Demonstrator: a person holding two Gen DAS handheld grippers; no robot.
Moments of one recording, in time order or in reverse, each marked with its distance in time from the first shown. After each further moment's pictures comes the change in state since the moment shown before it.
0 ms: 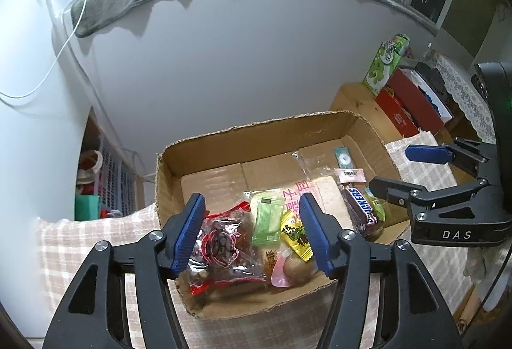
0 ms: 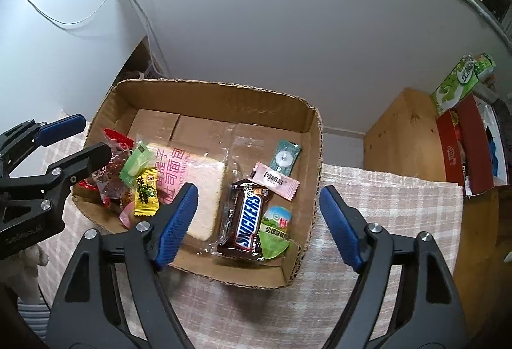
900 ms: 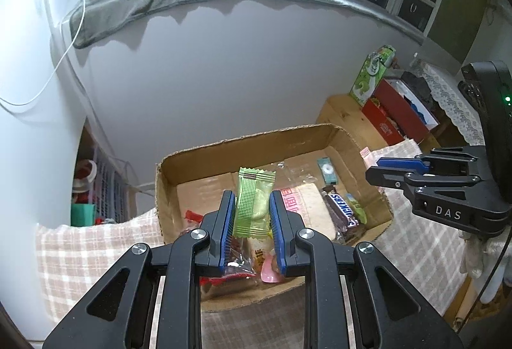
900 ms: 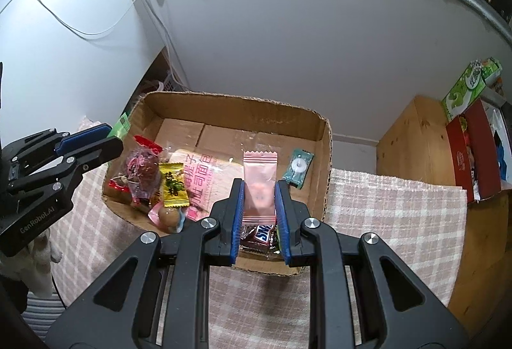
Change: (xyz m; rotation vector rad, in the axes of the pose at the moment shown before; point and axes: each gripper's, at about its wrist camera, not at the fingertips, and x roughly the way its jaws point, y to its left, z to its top) left arm -0.020 -0.001 -0.001 0.000 -0.055 -0.053; right arm -0.024 0.003 -0.002 0.004 -0.037 0.079
